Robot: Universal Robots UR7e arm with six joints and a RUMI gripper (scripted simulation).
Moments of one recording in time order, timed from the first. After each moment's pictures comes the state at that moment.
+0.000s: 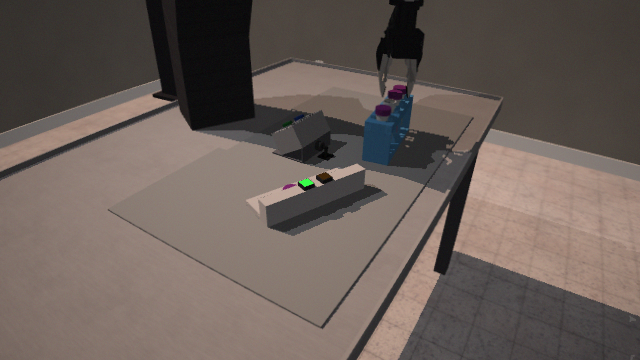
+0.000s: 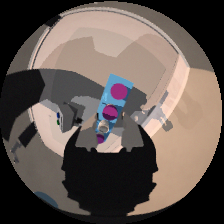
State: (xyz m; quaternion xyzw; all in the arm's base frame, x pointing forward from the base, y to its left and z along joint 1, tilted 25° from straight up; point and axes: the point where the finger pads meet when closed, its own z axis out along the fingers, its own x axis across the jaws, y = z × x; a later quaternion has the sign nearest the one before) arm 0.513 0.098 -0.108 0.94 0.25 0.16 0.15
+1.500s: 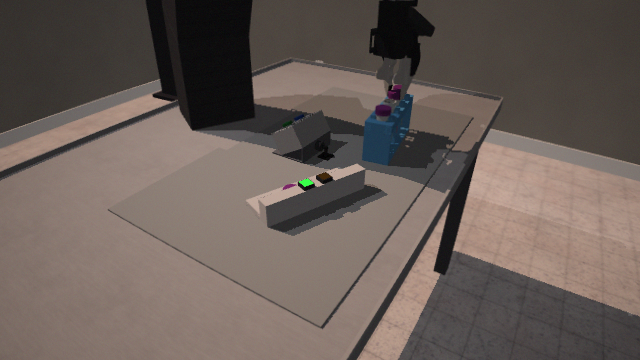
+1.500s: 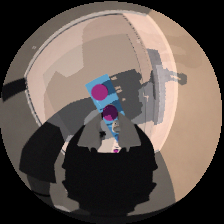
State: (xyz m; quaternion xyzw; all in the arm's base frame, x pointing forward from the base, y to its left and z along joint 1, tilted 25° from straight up) arm 0.514 0.098 -0.109 0.97 -0.12 0.20 0.08
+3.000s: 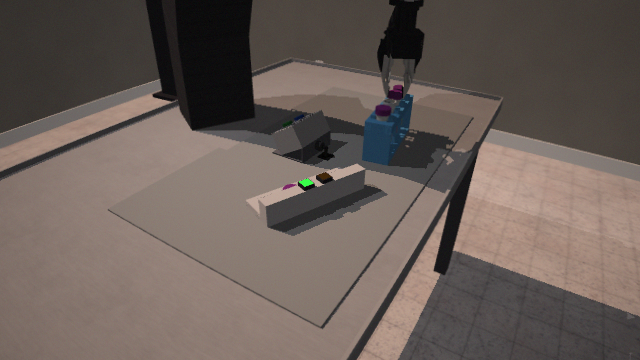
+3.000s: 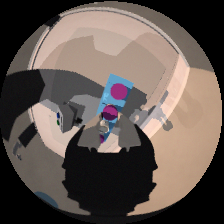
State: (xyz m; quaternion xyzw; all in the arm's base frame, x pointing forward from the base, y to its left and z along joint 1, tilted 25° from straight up) arm 0.514 0.098 -0.108 0.94 0.25 0.16 0.15
